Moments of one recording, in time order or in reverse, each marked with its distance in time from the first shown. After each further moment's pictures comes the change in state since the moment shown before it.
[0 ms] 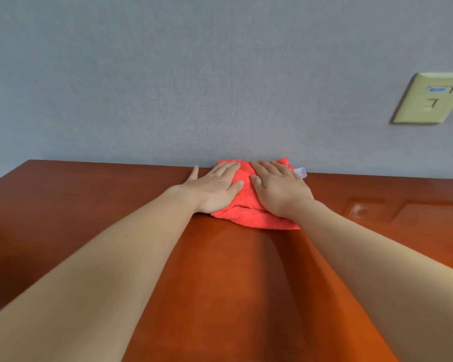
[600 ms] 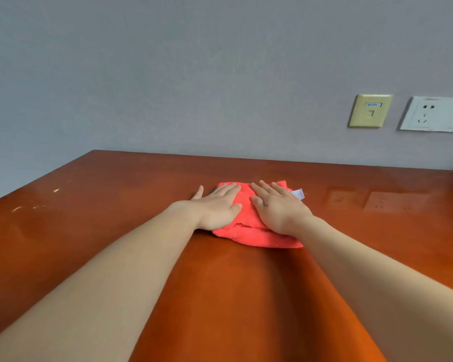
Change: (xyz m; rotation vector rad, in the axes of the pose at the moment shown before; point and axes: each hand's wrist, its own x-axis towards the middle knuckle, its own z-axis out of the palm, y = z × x) left_hand -0.182 0.045 0.045 -0.018 -0.013 0.004; right_hand -0.175 -0.044 0.003 0.022 -0.055 -0.060
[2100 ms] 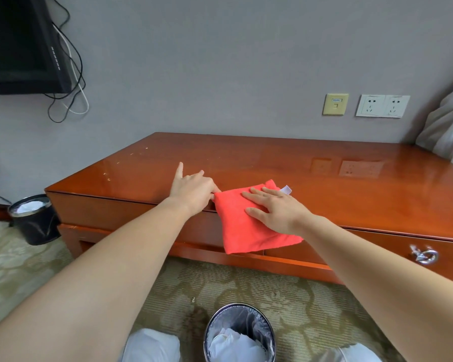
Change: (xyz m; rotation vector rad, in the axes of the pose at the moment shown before) left_hand -0.314 0.061 0.074 0.339 0.407 -0.176; right_hand -0.327 -0.082 0.009 -0.071 -0.009 -0.267
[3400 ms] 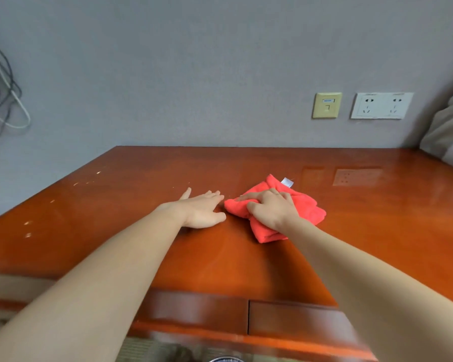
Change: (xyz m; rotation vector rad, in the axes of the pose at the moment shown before) left_hand 0.163 0.028 0.012 -0.198 -0.476 0.096; right_hand 0.140 0.107 -0.012 0.230 0.108 0.235
